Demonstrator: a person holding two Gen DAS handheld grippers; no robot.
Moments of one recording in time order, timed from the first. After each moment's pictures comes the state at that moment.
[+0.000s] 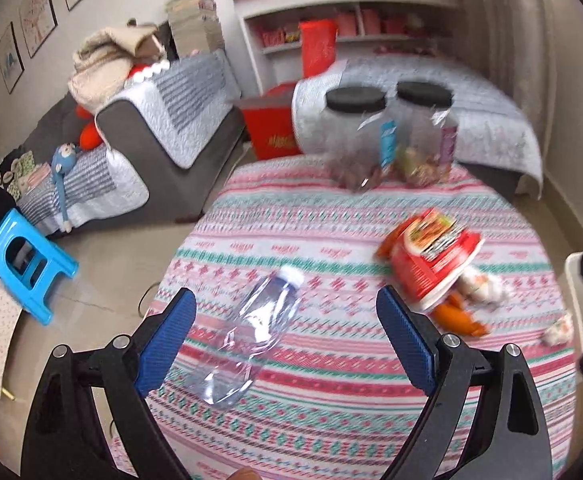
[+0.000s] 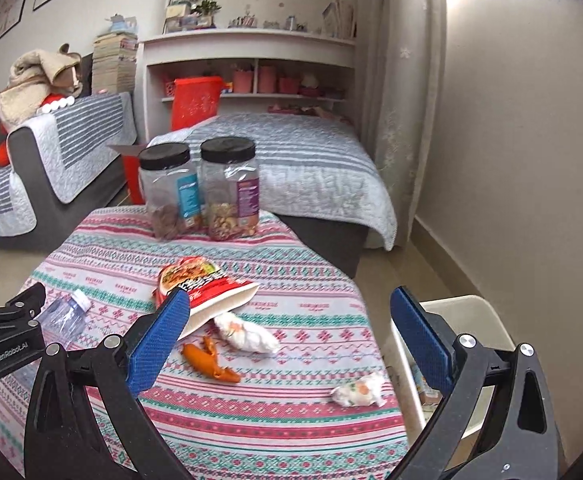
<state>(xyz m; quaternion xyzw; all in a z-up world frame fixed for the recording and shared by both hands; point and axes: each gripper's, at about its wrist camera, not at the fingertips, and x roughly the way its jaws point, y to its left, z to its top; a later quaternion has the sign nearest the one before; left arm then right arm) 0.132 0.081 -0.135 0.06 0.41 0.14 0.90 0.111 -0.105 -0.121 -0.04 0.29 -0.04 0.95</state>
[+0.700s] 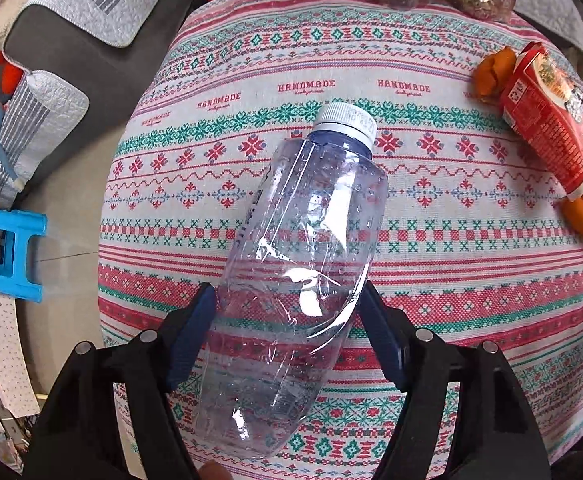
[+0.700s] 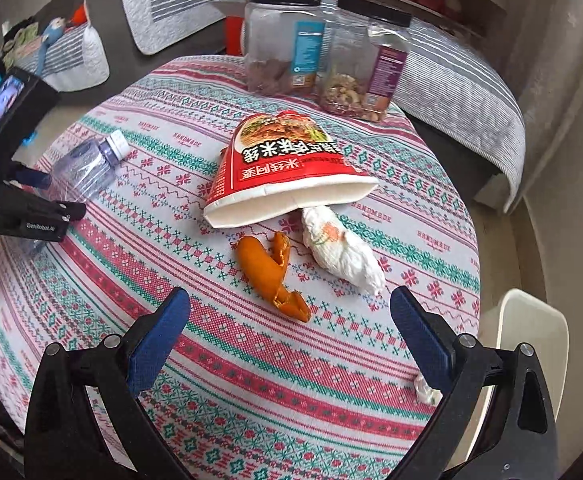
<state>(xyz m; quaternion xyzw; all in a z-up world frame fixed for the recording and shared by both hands) 0.191 0.160 -0.261 0.08 0.62 0.07 0.77 0.165 -0.058 -0.217 -0.16 0.47 0.16 0.85</state>
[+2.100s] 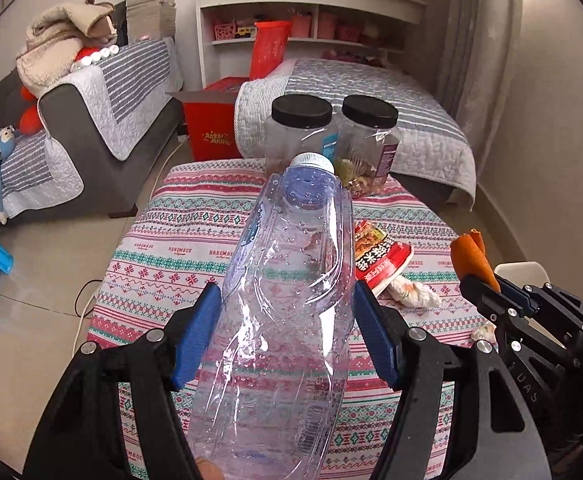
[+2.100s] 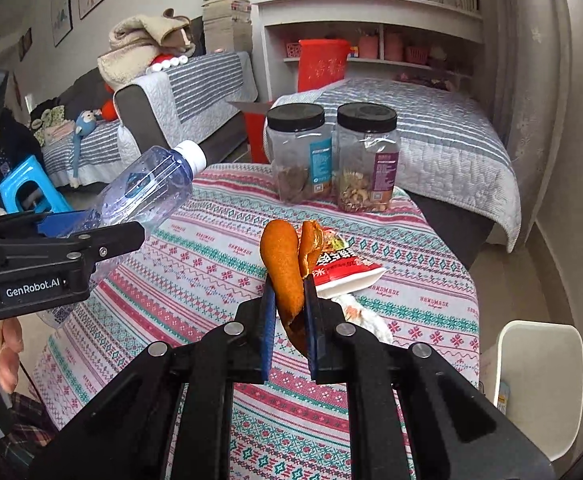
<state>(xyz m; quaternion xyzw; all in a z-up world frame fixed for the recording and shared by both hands) 0.124 0.086 -0.098 -0.02 0.40 0.00 0.91 0.135 -0.085 -0.116 -0.03 0.34 0.19 0.92</state>
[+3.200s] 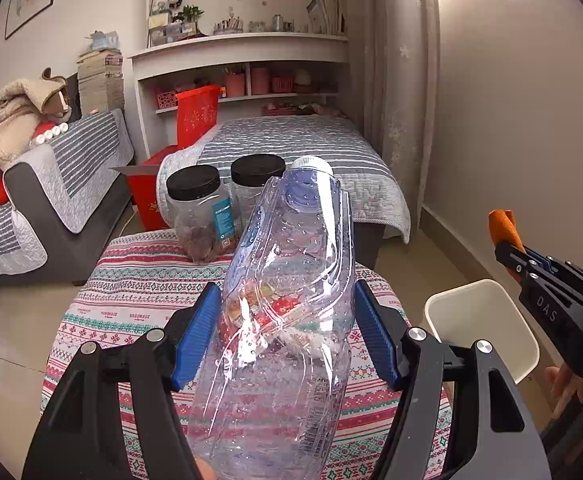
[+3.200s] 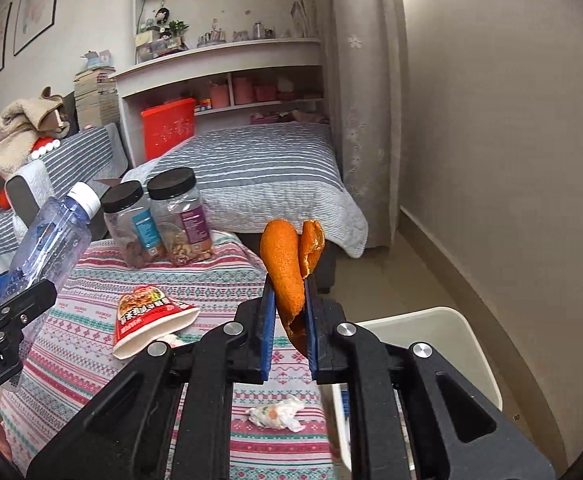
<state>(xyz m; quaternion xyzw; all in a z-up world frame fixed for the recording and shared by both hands) 0.112 -0.045 -0.075 0.02 0.30 -0.06 0.95 0.119 -0.245 -0.090 0.03 0.28 -0.04 0.96</state>
